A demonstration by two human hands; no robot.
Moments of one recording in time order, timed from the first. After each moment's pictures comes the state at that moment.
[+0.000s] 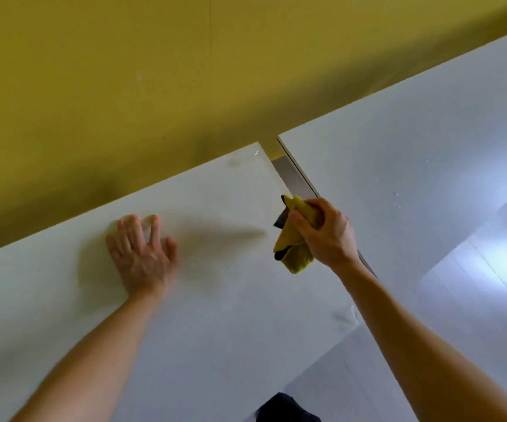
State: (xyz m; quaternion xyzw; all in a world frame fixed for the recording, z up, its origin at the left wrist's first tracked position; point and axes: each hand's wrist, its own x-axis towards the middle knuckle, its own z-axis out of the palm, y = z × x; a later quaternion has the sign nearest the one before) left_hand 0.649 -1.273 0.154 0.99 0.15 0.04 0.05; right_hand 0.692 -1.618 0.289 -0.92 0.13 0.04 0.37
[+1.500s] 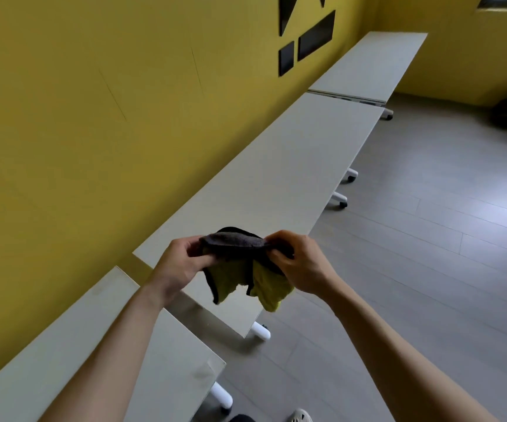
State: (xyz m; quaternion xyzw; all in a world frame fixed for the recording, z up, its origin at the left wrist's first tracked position) left_hand 0.668 -1.722 0.489 0.79 -0.15 -0.24 0.54; right_hand 0.560 -1.977 0.475 -0.87 0.10 -0.05 0.48
